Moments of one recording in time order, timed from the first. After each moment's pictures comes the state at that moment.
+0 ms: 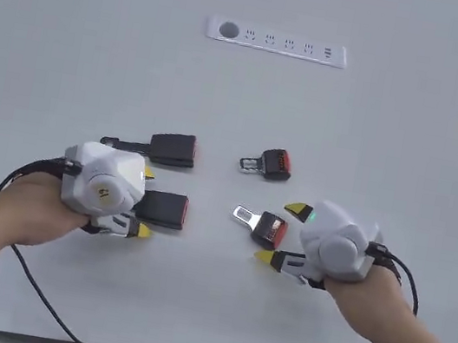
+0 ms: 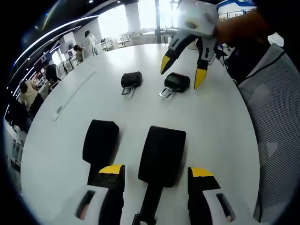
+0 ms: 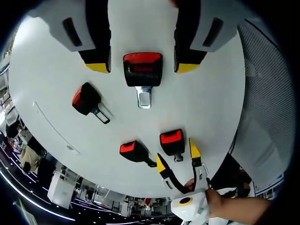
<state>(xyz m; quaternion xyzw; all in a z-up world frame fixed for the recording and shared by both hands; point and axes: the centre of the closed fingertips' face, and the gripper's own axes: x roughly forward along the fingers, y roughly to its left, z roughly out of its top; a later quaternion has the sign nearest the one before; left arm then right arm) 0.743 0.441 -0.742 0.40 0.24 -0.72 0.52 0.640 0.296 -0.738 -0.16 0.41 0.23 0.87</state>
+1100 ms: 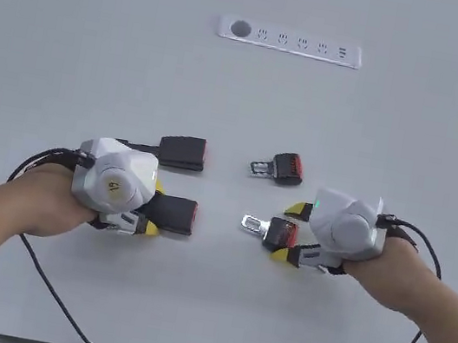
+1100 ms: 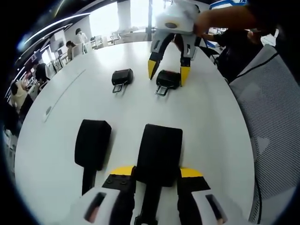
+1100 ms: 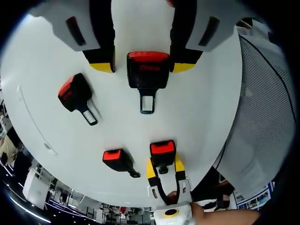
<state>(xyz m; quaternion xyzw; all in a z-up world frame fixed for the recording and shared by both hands) 0.737 0.441 -0.747 0.40 0.26 -0.74 0.47 0.644 0.293 -0.750 -0.18 0.45 0.34 0.81</state>
